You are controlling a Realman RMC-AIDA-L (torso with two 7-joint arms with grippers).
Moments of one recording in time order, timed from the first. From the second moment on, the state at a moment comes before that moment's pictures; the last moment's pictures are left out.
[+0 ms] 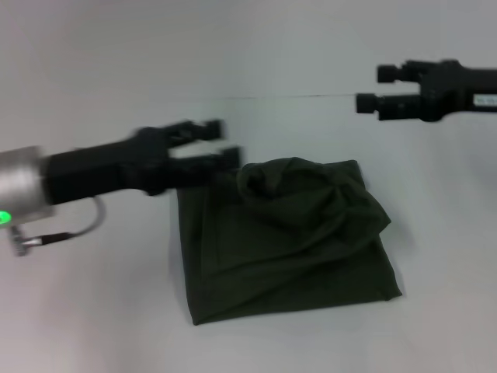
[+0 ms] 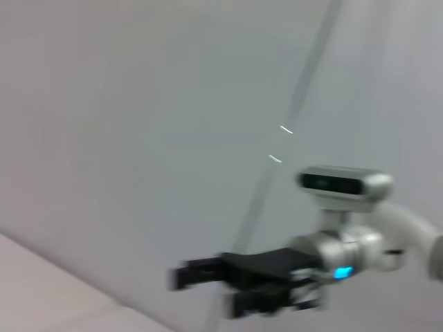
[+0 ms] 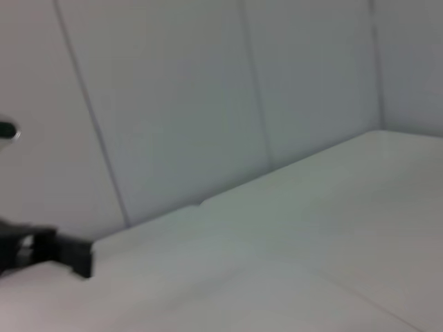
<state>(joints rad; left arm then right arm) -0.58 -2.08 0.74 0.68 1.71 1.73 -1.62 0.73 1.96 -0.56 -0.74 -2.05 -1.56 1.63</state>
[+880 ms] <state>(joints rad) -0.39 -2.01 0.49 0.57 1.71 1.73 -1.37 1.13 2.08 -1.06 -0.92 -2.54 -1.49 2.05</state>
